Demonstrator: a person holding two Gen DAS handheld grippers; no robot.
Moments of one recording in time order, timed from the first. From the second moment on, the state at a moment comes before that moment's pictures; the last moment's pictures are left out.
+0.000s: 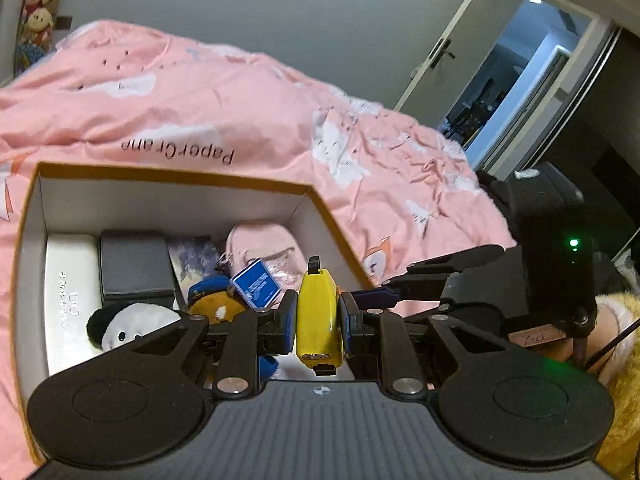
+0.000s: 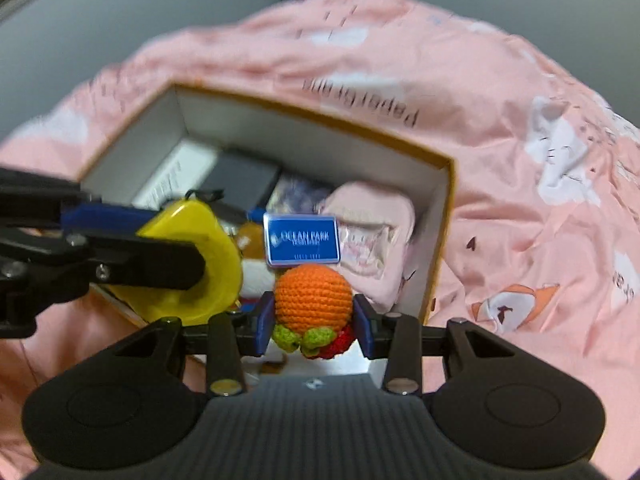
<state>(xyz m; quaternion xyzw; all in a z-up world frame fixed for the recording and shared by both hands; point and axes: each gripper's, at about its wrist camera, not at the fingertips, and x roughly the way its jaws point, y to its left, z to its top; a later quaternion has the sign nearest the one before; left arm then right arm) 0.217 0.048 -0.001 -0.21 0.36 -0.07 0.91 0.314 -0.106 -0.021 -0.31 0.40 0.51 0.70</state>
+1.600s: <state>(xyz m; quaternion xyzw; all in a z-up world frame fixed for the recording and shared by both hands) 0.275 0.033 -0.068 -0.20 0.47 -0.07 0.86 0.309 -0.147 -0.022 -0.36 0.30 0.42 0.78</state>
